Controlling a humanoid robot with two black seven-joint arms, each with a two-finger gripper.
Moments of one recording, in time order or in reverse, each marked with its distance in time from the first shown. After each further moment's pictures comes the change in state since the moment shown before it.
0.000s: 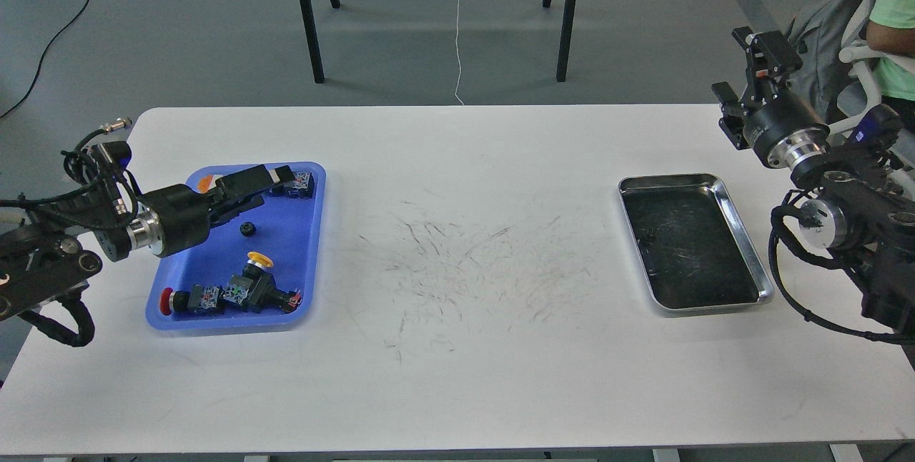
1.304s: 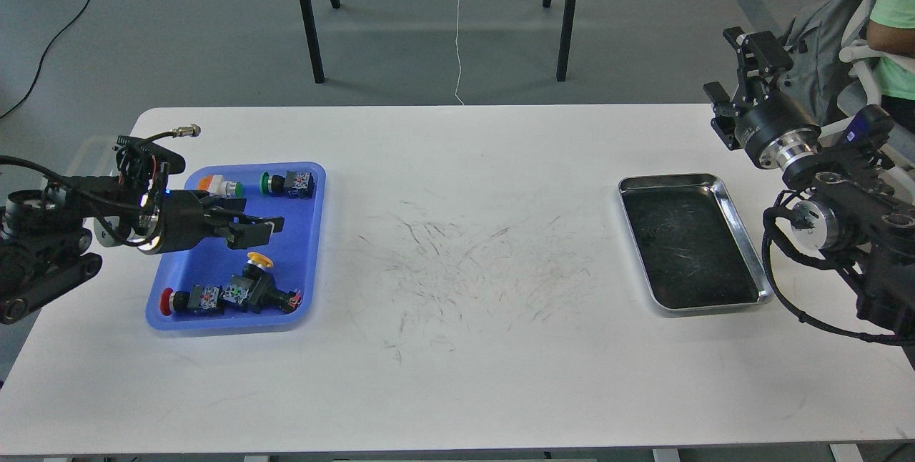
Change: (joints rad) left arm -0.107 -0.103 0.125 0.182 0.627 0.088 0.000; right arm -0.003 -0.001 -0.002 0.043 -0.007 -0.027 0.000
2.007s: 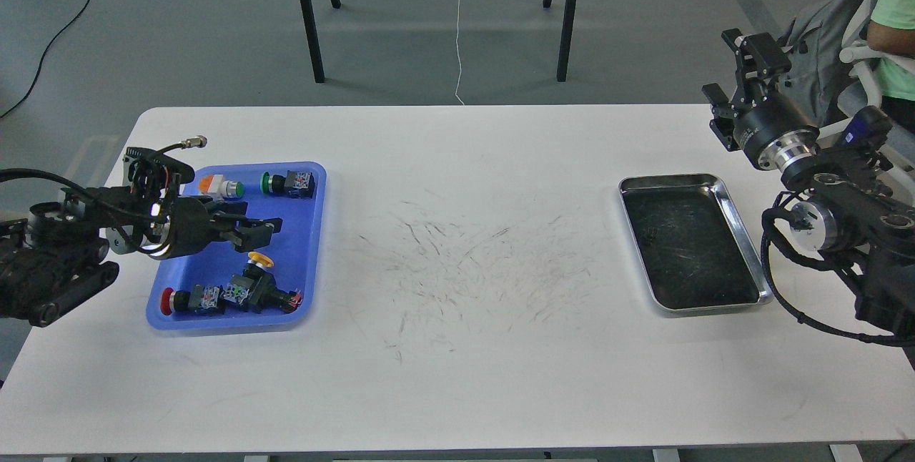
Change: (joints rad) left arm 0.038 -0.099 0.012 0.150 -0.002 0.047 0.000; right arm -0.003 0.002 0.011 -0.002 0.001 0.000 0.000
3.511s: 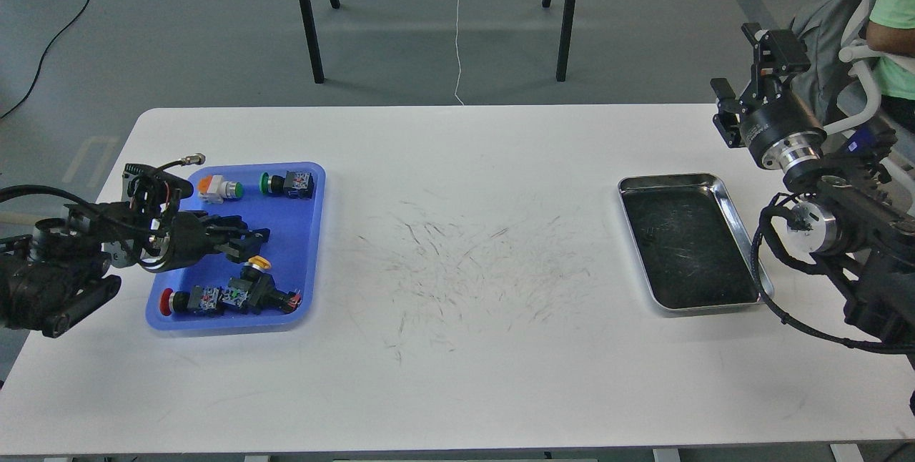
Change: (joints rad) left arm 0.047 -0.055 0.022 0.117 -0.007 0.024 0.000; right arm -0.062 0.011 0.139 0.041 0.014 0.003 0.000
